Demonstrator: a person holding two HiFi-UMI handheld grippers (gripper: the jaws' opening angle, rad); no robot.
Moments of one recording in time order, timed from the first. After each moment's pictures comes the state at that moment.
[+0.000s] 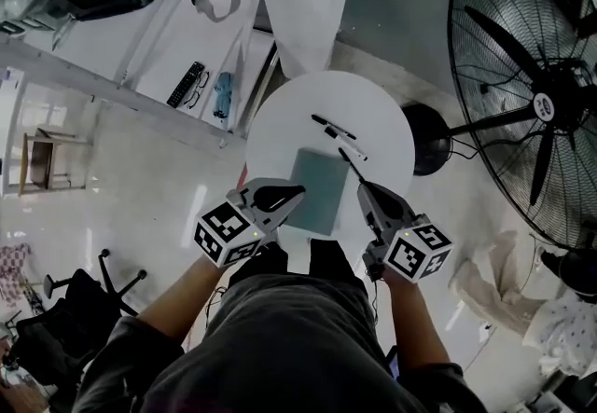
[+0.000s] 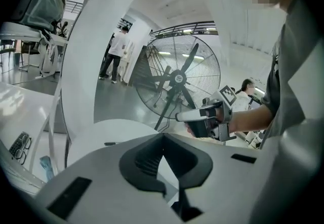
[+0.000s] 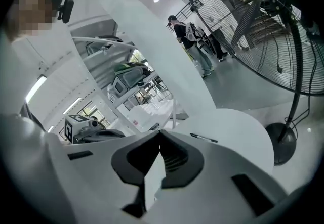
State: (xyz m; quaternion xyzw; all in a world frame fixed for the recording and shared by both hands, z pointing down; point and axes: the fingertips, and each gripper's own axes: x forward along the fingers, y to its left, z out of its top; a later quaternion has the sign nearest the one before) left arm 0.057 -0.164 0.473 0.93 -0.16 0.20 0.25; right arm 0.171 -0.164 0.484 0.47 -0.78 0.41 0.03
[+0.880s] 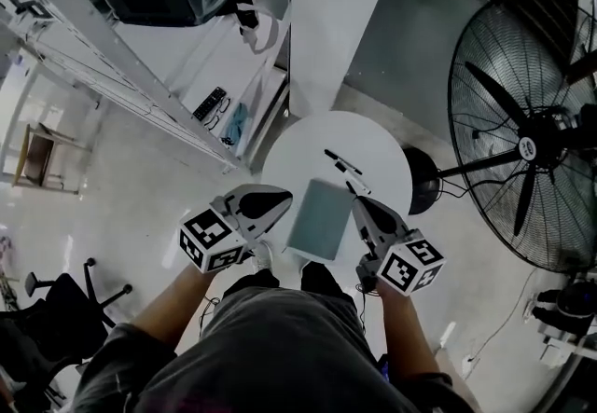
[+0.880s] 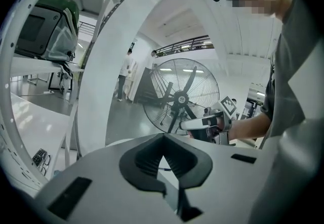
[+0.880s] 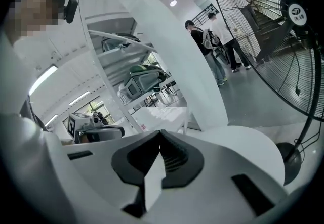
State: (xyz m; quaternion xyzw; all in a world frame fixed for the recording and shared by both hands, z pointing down) left arm -0.023 -0.193 0.398 0.95 -0.21 0.12 0.21; right arm 0.107 -0.186 0.419 0.45 -0.82 0.34 0.03
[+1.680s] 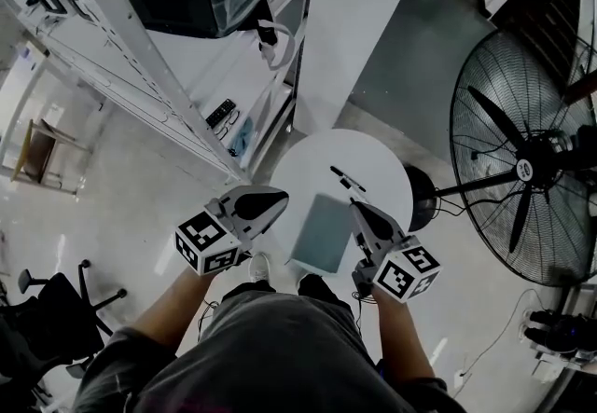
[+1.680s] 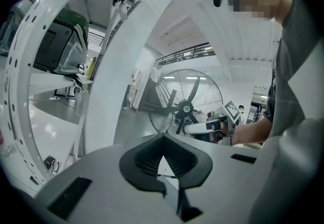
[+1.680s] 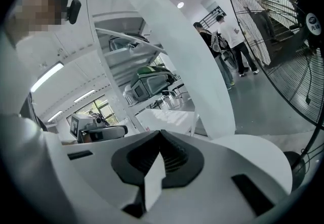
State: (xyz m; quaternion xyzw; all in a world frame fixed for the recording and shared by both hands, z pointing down) left arm -0.062 -0.214 0.370 0.95 -0.24 0.07 0.19; right arm 0.069 -0.203 0.391 0.44 -0.84 0.31 0.03
